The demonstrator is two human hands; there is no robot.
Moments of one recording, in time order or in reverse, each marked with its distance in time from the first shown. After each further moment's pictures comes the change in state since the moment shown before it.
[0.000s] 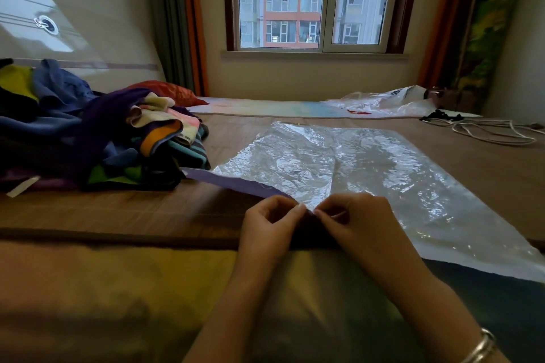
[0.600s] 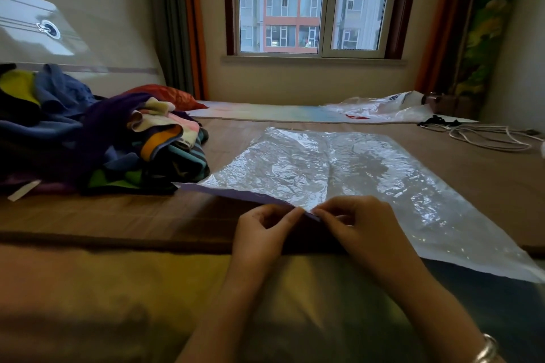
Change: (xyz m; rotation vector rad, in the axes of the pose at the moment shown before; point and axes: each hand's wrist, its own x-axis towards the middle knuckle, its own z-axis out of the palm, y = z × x) left_hand -0.004 0.006 -0.004 -0.006 -0.002 -0.059; right_hand -0.001 0.001 -0.006 0.115 0.010 0.012
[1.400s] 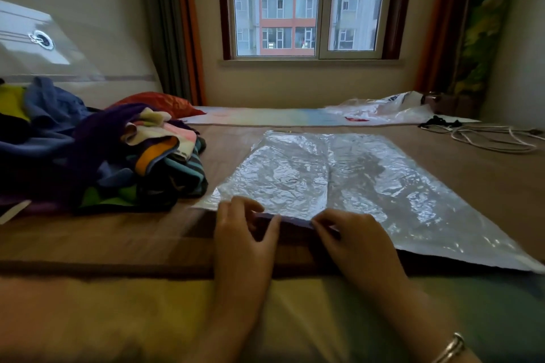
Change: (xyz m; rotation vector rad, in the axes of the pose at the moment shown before) left_hand 0.021 -0.008 -0.017 0.588 0.369 0.427; right_hand 0.020 0.016 0.023 -0.297 0.028 -0.010
